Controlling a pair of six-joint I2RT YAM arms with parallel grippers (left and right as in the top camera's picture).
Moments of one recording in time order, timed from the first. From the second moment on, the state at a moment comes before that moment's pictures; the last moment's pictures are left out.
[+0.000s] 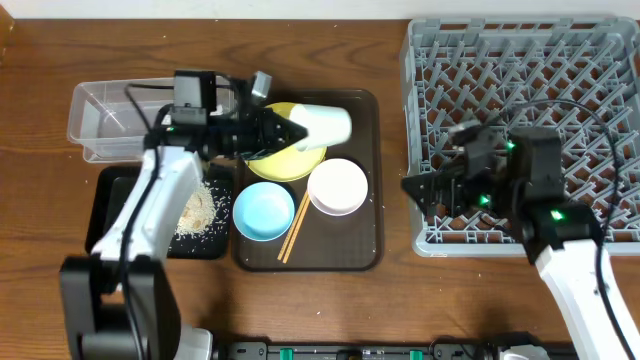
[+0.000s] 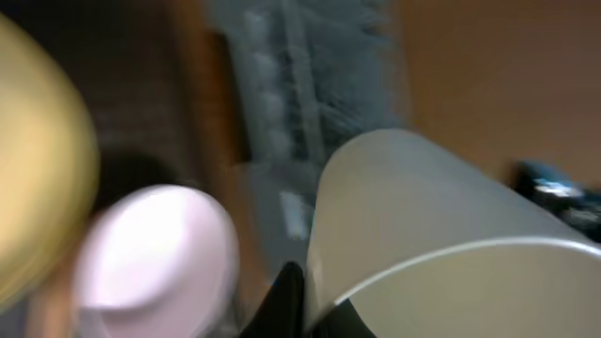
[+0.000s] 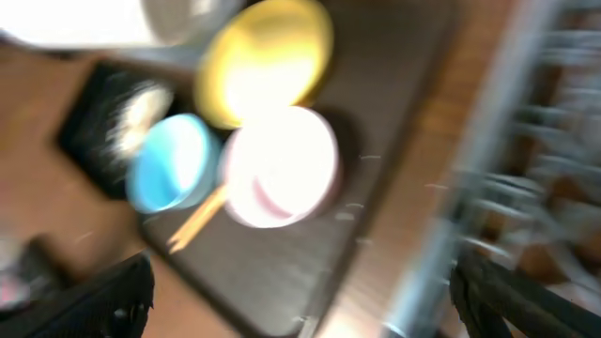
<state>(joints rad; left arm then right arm) -0.07 1.63 1.15 -0.44 1.09 -0.42 0.13 1.17 0.90 -0.60 -0.64 0.04</state>
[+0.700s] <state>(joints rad) -0.19 1.71 1.15 -0.41 1.43 -0.46 0.22 1.43 0.90 0.06 -1.24 -0.06</state>
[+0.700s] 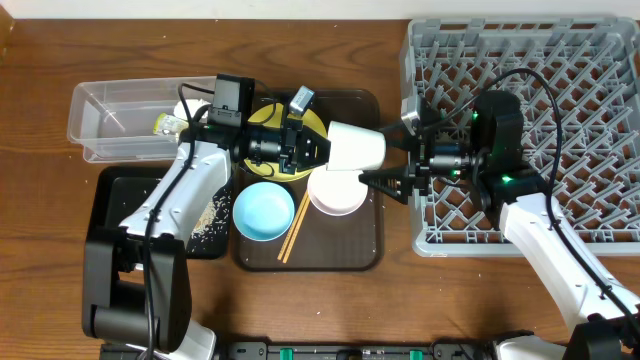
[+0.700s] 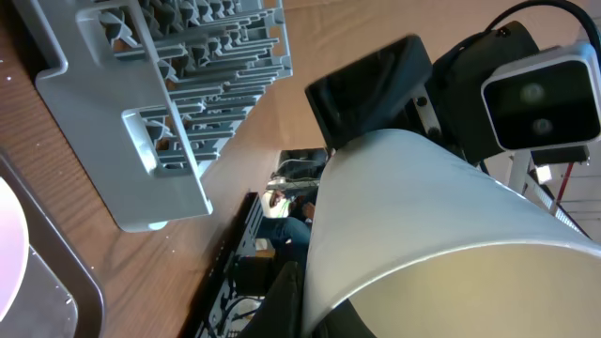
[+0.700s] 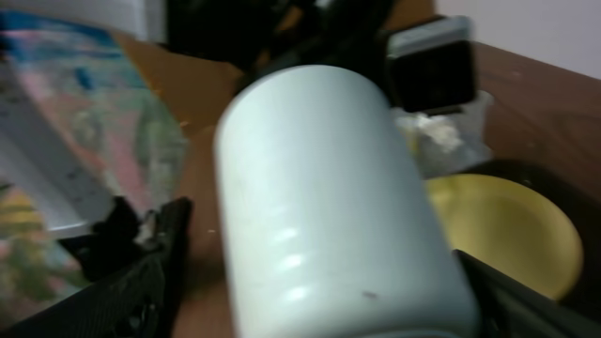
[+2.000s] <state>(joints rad) -0.08 1.62 1.15 -0.76 0.74 -0.32 0.15 1.44 0.94 0.02 -0.96 0.11</state>
